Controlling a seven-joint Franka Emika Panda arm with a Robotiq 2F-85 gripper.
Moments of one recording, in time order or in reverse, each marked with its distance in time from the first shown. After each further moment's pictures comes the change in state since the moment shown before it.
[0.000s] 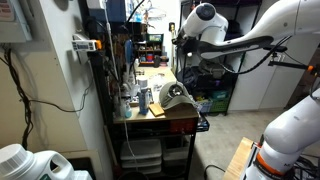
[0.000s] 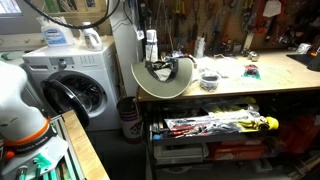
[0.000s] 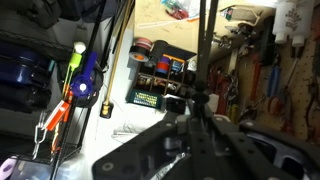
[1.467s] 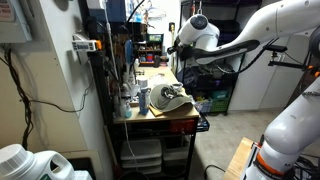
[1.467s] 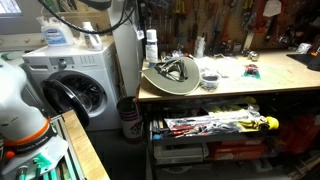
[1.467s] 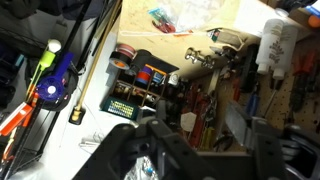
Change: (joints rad) arm 0.022 0.120 -0.041 0.016 -0.012 0.077 -0.131
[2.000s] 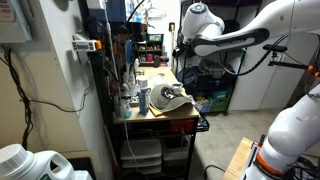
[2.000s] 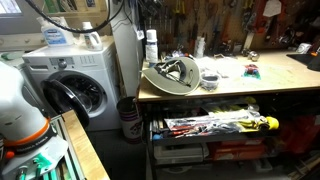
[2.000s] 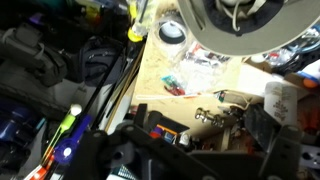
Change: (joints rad) arm 0.118 -0.076 -0.052 0.009 0.325 -0.385 -0.217
